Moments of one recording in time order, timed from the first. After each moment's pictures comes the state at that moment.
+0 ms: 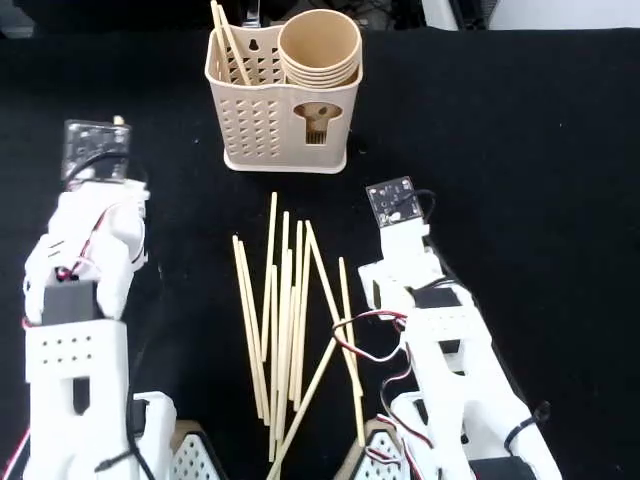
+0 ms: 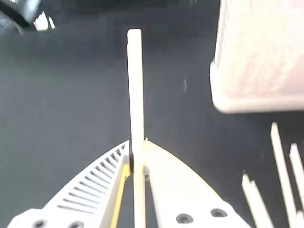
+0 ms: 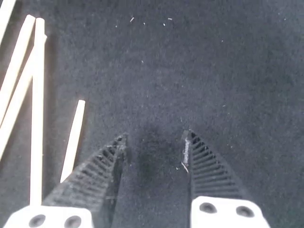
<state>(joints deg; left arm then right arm) -12.7 -56.7 52.3 40.4 -10.5 -4.4 -35.5 74.6 27.6 11.9</state>
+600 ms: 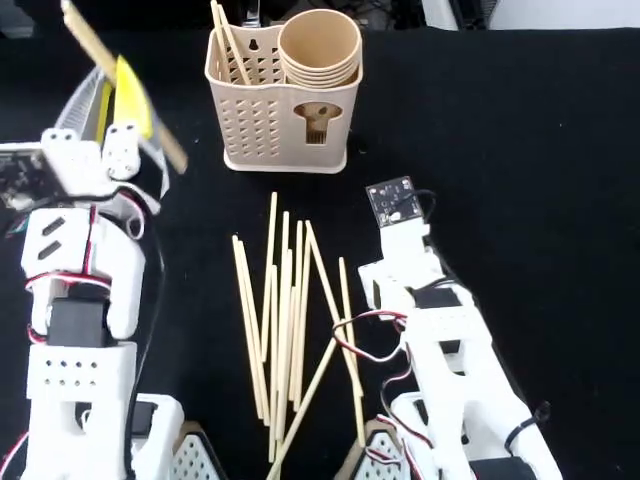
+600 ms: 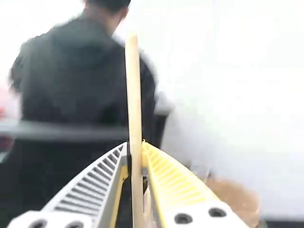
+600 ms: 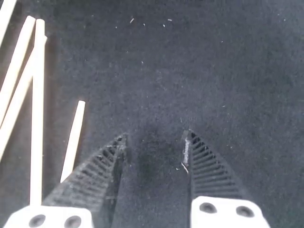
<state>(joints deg) -1.6 -58.2 43.4 6.0 7.7 -4.4 -35.5 74.6 27.4 11.9</state>
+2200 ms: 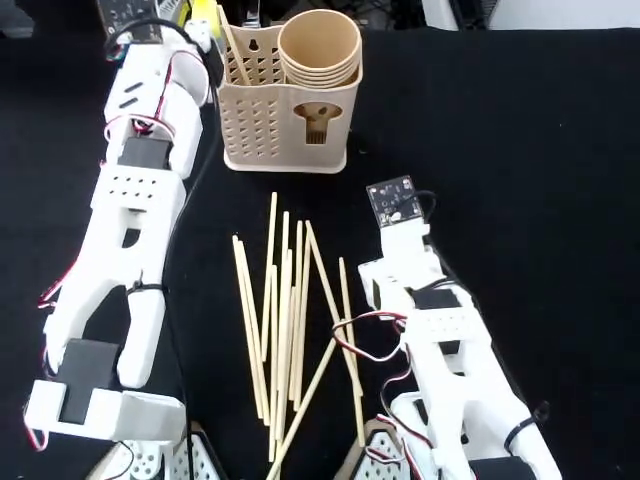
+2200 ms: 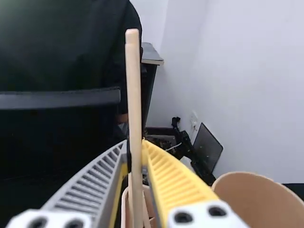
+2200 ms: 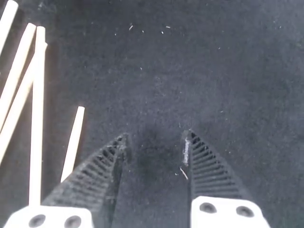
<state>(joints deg) 1.7 -4.6 9.6 1.5 7.7 -4.4 -35.5 75.2 25.4 11.9</state>
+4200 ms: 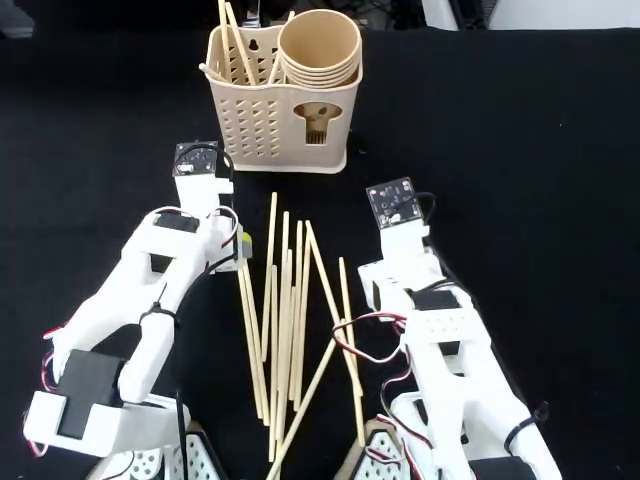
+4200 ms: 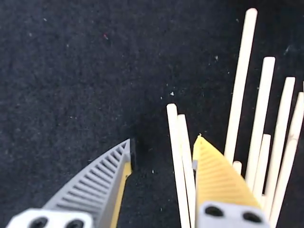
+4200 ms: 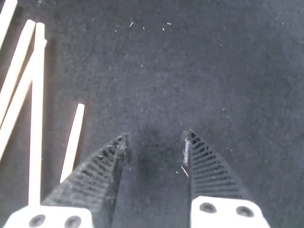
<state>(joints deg) 5.5 -7.2 42.9 42.0 12.8 -4.4 -35.5 75.7 25.2 11.9</state>
